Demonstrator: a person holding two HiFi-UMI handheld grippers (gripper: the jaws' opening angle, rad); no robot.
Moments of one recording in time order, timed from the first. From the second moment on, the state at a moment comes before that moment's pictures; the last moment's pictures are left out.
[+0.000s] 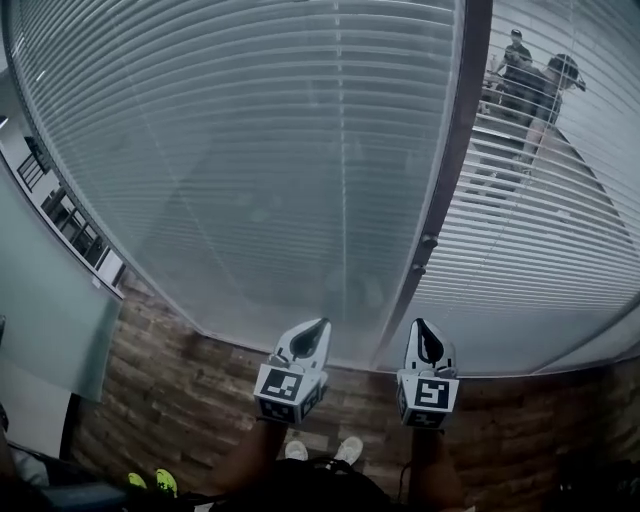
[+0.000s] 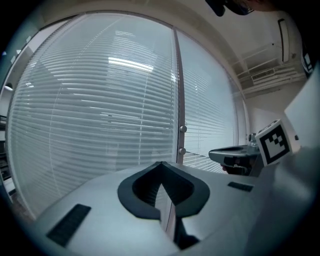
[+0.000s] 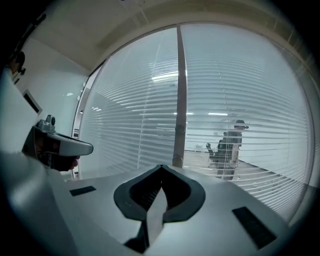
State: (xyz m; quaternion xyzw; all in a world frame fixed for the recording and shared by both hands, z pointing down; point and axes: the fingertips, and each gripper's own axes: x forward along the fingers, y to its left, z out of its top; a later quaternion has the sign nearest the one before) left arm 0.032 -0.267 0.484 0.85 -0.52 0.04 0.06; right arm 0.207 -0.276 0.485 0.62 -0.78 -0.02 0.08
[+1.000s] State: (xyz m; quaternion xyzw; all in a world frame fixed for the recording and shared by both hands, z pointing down) left arm -0.082 -0.142 0.507 0.85 -0.53 0.03 0.07; right arm 0.102 -0.139 0.480 0.65 -0.76 -0.03 0.07
